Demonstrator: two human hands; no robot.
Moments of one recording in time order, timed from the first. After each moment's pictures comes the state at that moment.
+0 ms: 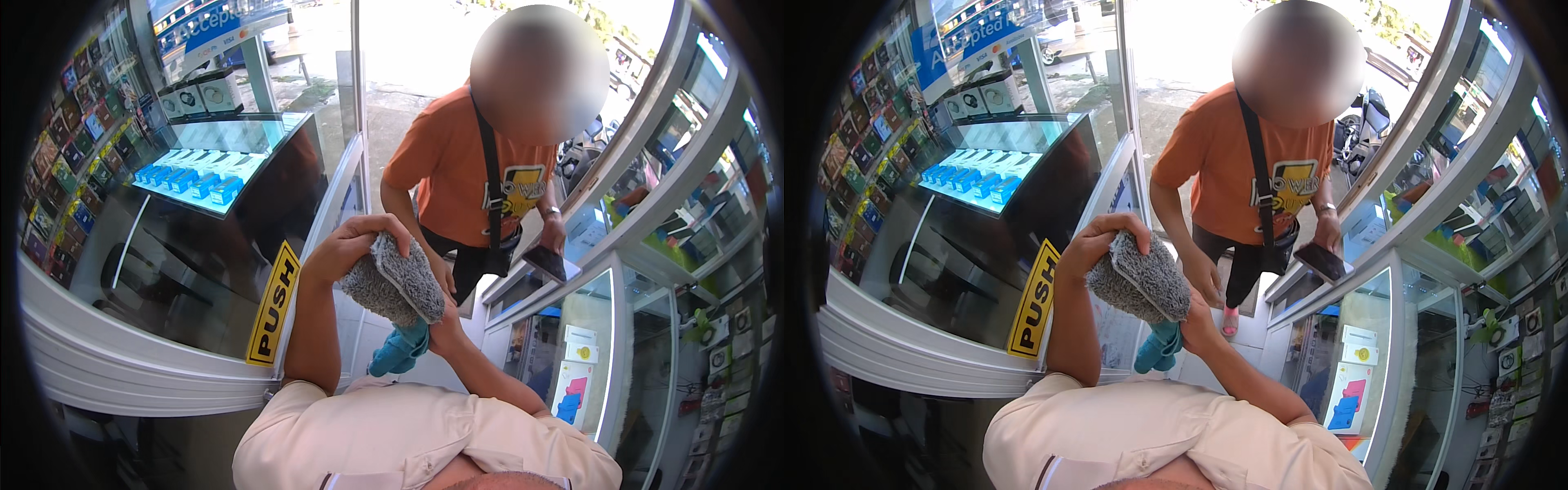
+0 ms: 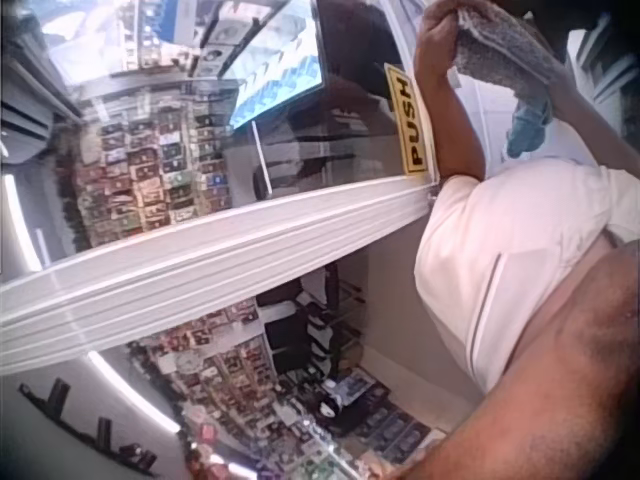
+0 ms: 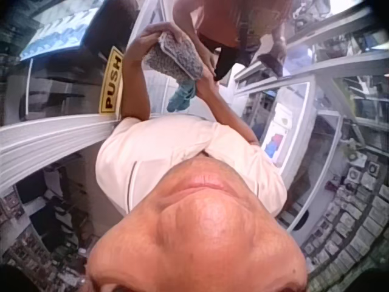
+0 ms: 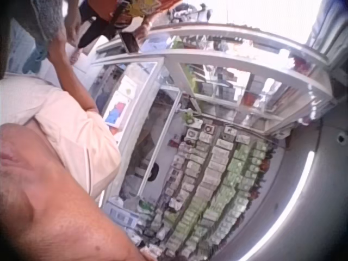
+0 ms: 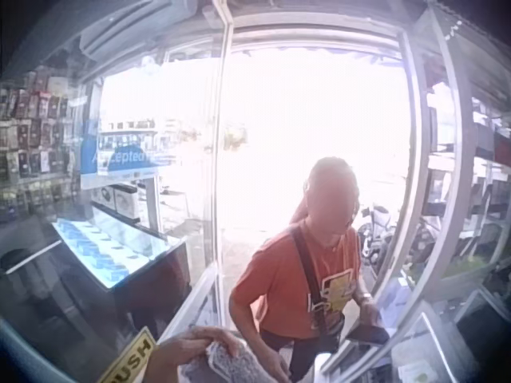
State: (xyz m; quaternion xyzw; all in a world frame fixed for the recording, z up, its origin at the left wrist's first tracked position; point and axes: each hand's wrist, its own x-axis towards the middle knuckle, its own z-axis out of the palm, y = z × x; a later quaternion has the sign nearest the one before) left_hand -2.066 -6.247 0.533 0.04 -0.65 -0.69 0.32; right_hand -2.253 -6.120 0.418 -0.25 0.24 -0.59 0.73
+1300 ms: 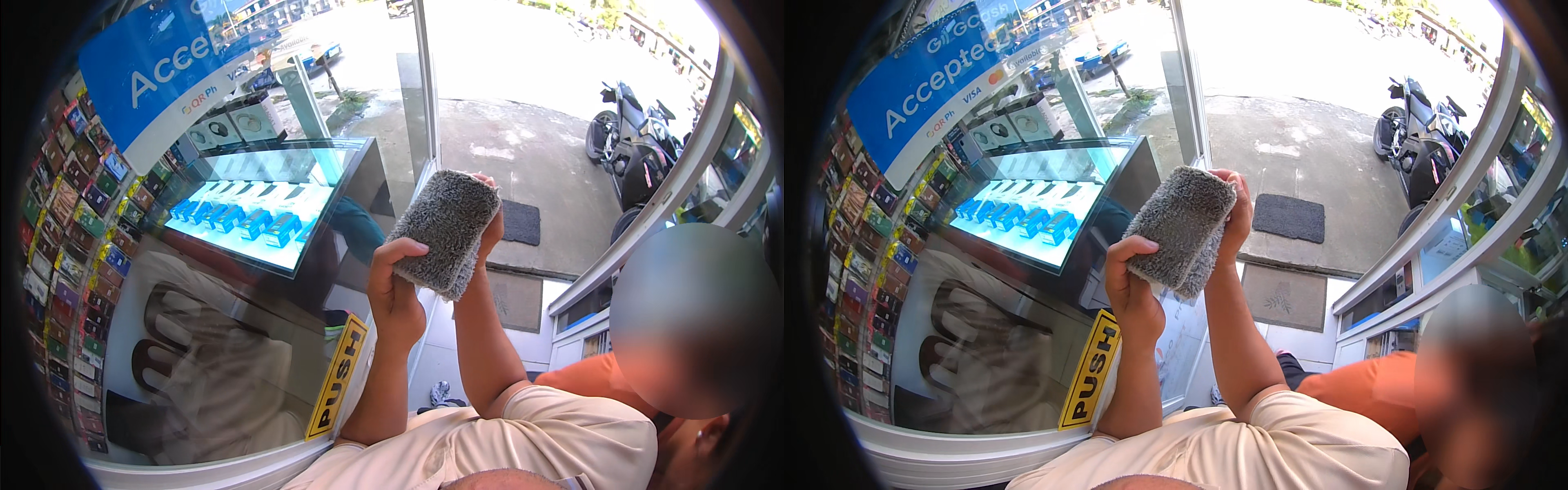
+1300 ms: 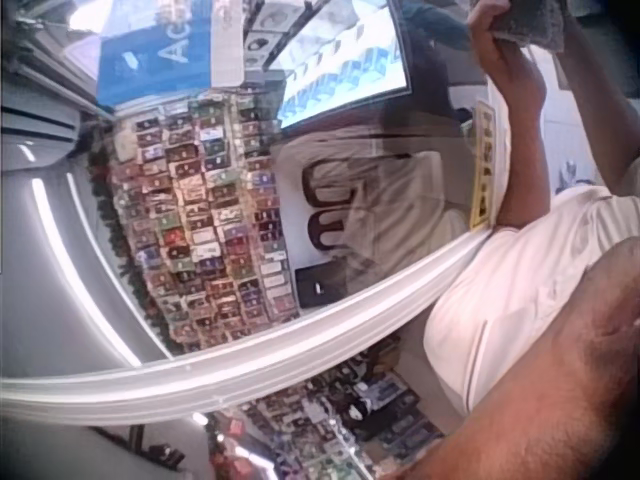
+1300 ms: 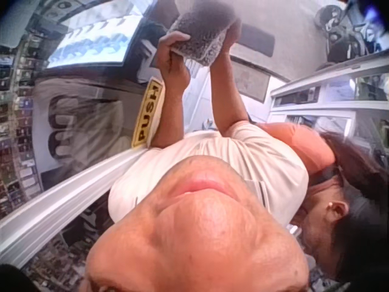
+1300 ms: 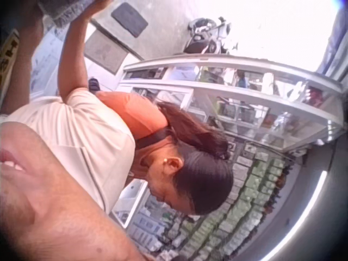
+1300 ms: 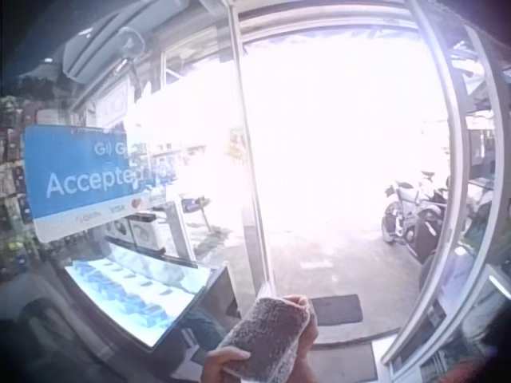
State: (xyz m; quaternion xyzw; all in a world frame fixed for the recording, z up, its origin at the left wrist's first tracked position) left_hand -2.018 -6.292 0.500 0.24 -0.63 -0.30 0.68; right_hand -2.142 -6.382 0.490 -0.23 0.06 -0.86 0.45
